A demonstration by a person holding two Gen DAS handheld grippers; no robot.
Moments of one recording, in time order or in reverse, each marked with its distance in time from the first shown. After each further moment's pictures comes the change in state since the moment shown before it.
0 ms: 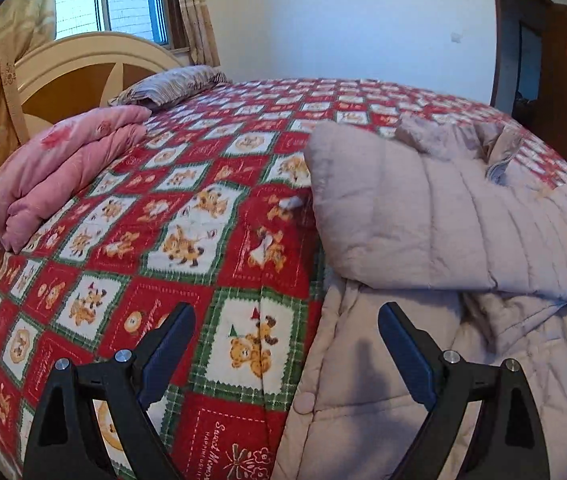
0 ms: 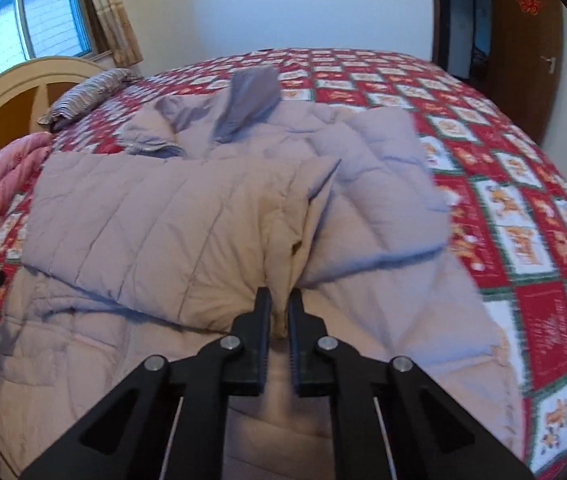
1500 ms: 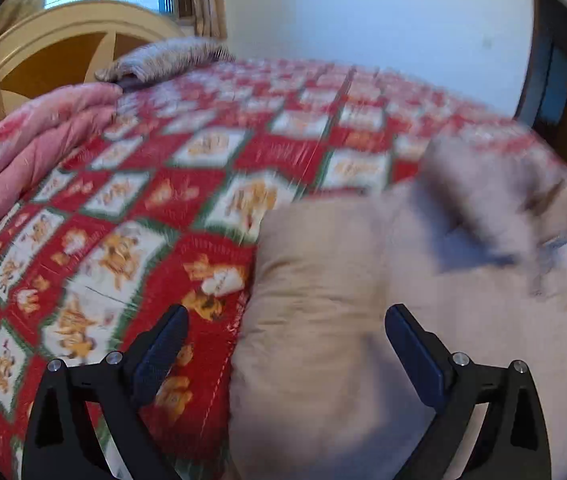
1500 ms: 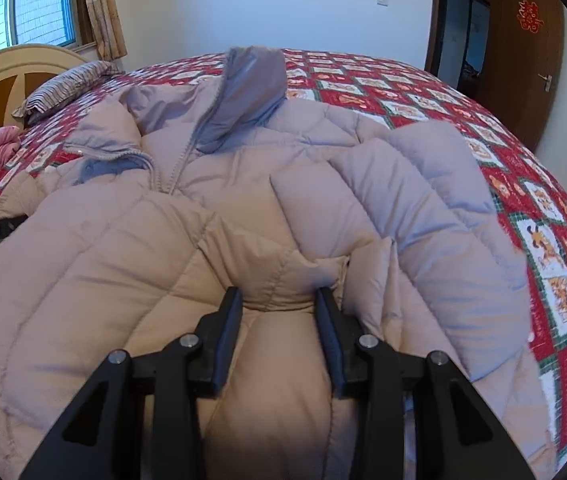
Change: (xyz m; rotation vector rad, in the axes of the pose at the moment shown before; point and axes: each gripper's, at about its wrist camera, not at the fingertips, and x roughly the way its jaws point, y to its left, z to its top) left arm 0.110 -0.043 0.090 -0.127 0.050 -0.024; right arm 0.077 0.035 0.043 -0.034 -0.019 -0.062
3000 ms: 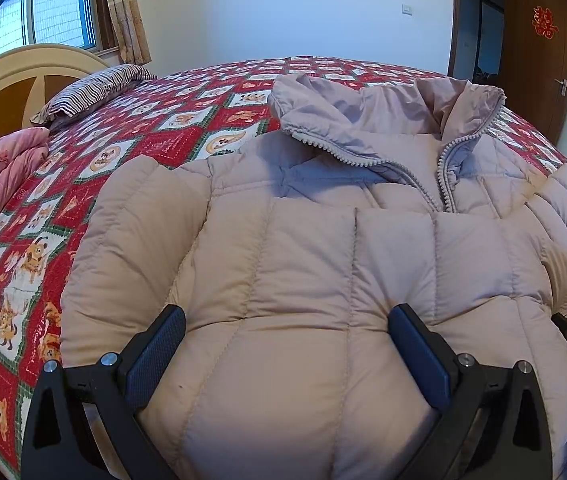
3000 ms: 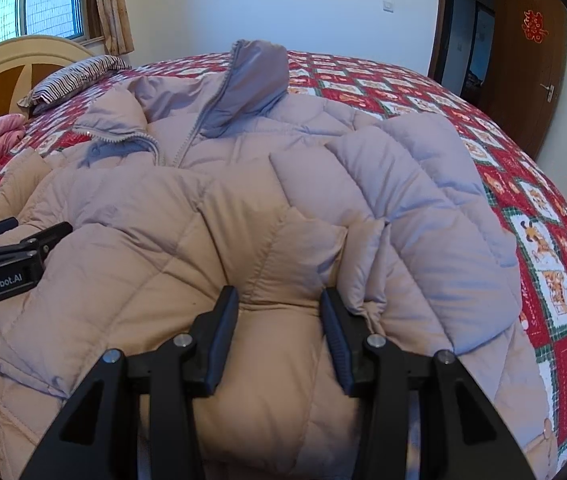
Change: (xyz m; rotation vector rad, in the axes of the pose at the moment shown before) left arm 0.015 -0.092 -0.056 0.222 0.024 -0.104; right arm 0.000 0.002 -0.022 -0.046 -0.016 -0.024
